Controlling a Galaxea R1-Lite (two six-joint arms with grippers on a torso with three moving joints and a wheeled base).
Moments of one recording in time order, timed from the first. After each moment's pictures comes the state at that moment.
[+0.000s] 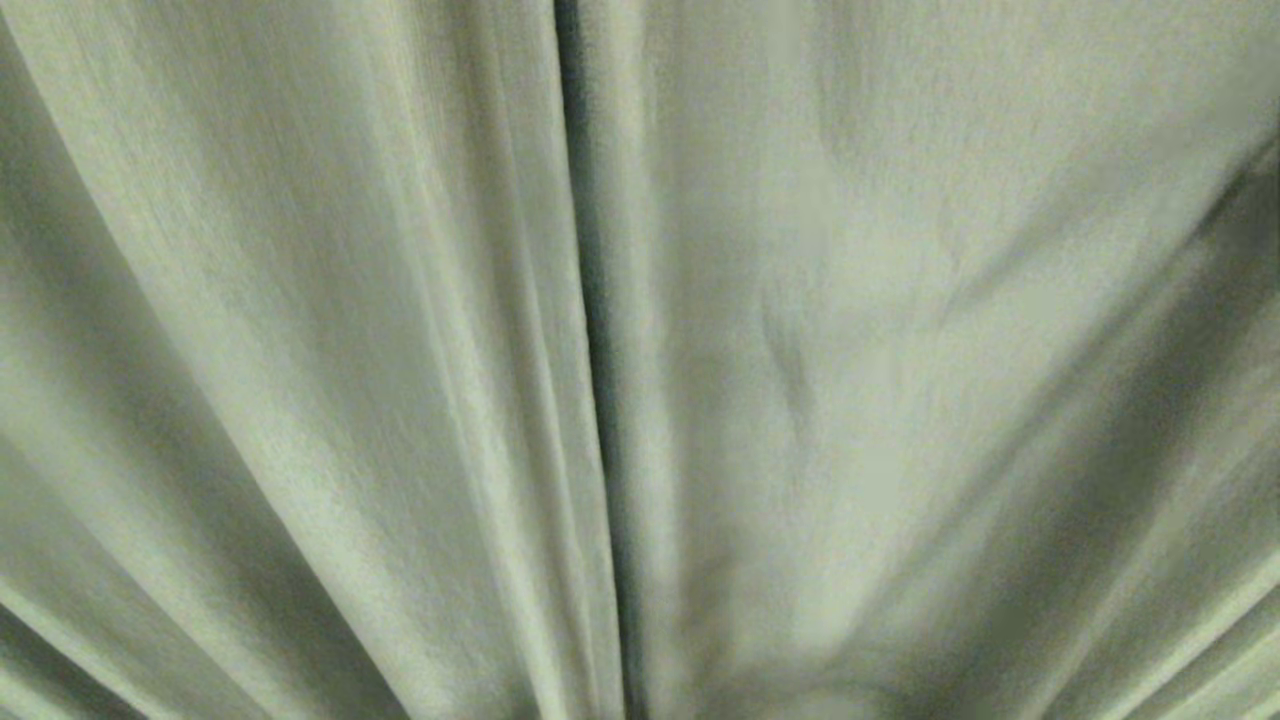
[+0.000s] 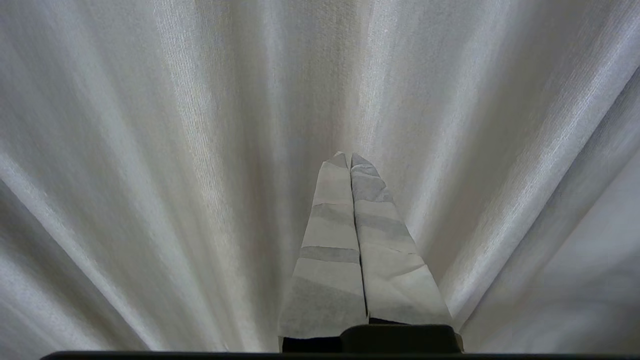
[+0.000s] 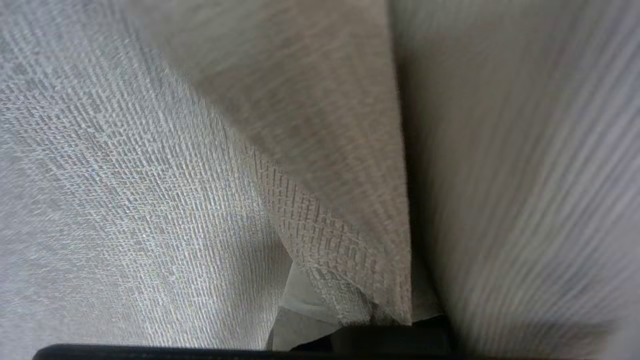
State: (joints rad) left arm 0.00 0.00 0.00 0.00 0.02 -0.04; right arm -0.34 1.45 -1.06 -0.67 0.25 -0.05
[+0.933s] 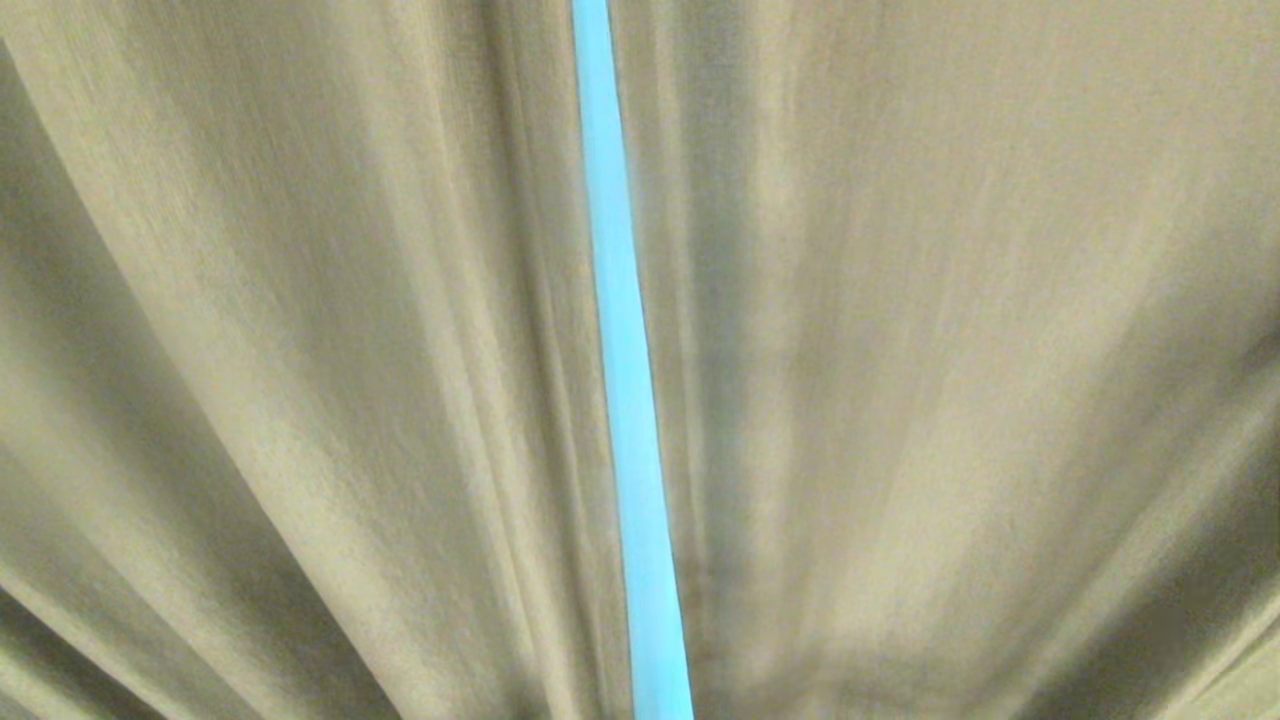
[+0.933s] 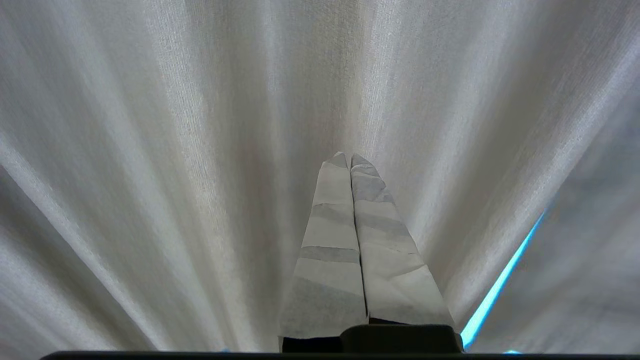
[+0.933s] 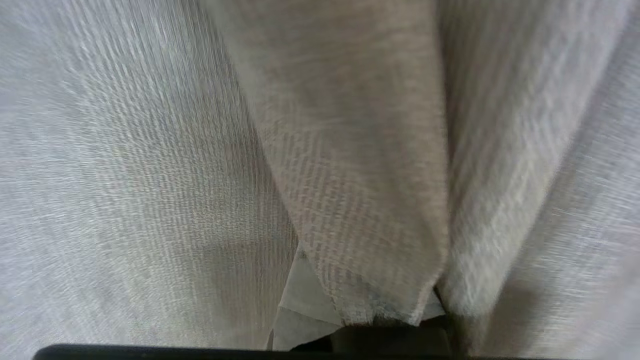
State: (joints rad) left arm 0.00 0.00 0.00 0.00 0.02 -0.04; right arm -0.68 1.58 -1.20 -0.68 0.26 -0.04
